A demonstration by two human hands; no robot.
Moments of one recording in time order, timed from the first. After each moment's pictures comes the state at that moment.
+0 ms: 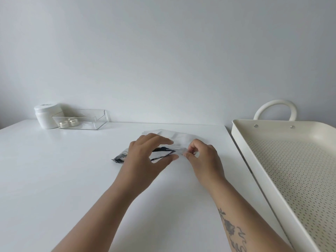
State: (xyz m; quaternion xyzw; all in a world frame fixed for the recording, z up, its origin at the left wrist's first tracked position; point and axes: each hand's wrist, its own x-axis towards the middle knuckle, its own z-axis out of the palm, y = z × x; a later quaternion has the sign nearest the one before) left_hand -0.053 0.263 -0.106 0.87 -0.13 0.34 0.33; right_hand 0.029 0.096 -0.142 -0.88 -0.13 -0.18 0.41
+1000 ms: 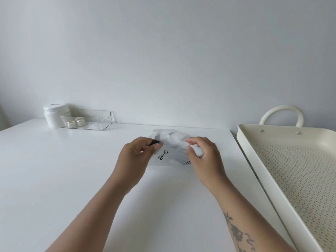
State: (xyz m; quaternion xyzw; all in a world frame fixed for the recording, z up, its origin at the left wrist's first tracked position) left_hand -0.044 0.290 -0.110 0.77 -0.01 0.26 0.58; right_hand 0.024 0.105 -0.136 -0.81 -0.20 -0.22 0.50
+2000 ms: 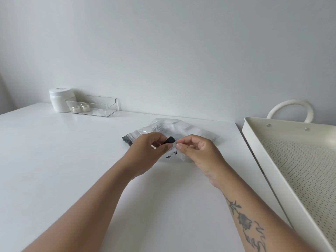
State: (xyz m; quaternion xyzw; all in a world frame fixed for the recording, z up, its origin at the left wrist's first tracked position) left_hand -0.038 0.293 -0.127 0.86 -0.05 0.18 0.48; right_hand 0.011 0.112 -0.132 -0.74 -0.23 0.05 0.62
